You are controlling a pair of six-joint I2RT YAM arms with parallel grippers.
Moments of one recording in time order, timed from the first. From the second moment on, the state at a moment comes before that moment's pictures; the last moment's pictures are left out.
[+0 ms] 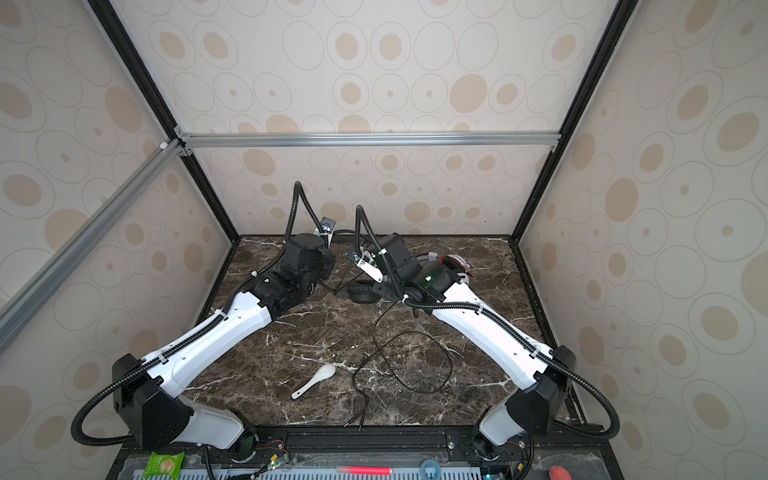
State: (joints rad) left arm -0.65 1.44 1.35 -0.35 -0.59 0.20; right arm 0.80 1.52 1.63 -0.85 0.38 -0.50
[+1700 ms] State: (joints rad) left arm -0.62 1.40 1.55 -0.72 -0.03 0.18; right arm 0.43 1.21 1.30 -0.64 0.04 -0.40
